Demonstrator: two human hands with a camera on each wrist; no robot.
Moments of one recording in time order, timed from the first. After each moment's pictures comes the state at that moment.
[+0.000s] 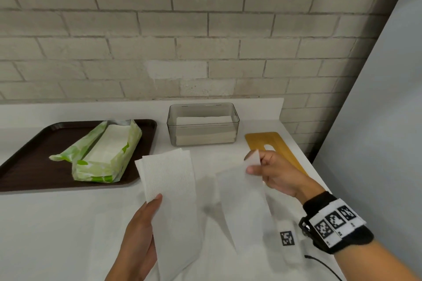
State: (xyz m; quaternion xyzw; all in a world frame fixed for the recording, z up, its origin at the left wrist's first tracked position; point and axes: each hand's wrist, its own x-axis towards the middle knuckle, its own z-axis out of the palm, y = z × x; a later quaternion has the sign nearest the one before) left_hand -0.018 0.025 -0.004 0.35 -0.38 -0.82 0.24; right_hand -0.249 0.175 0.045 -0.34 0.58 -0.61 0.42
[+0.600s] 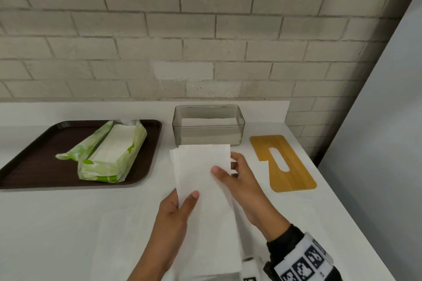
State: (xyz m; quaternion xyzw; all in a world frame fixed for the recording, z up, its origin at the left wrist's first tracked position) left_hand -0.043 0.047 0.013 0.29 -0.60 -0.70 0.26; right_hand -0.179 0.121 0.021 -0.26 0.68 -0.63 0.28
